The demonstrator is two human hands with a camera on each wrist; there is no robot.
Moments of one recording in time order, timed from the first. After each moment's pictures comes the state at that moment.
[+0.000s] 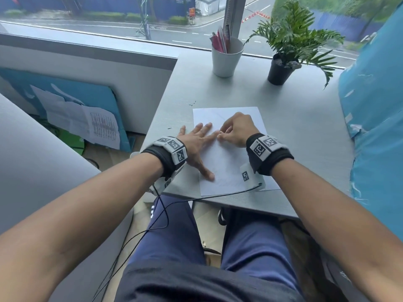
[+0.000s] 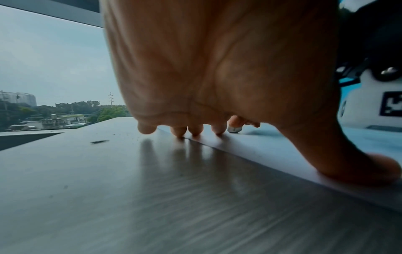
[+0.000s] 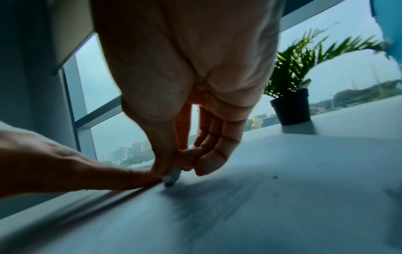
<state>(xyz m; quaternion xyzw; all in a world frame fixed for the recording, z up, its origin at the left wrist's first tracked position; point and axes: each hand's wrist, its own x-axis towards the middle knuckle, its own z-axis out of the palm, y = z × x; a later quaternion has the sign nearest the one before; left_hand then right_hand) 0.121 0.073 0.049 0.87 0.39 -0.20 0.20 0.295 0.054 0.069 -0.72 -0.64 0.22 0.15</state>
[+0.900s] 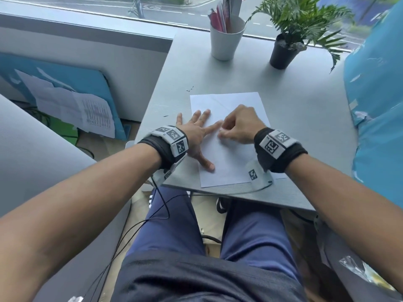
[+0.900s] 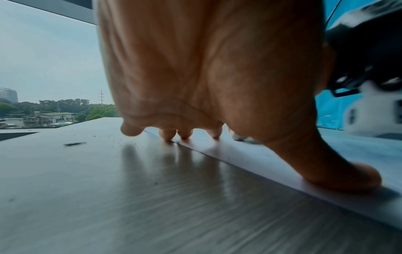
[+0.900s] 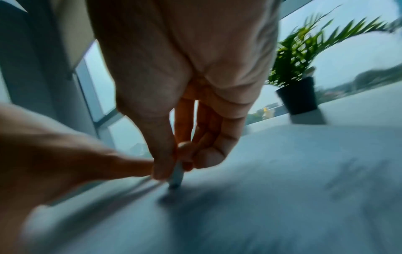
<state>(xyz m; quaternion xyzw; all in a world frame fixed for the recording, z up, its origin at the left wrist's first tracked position) 0.128 0.068 0.051 0.86 0.41 -0.24 0.19 0.299 0.032 0.073 -0.68 -0.67 0.27 0.12</state>
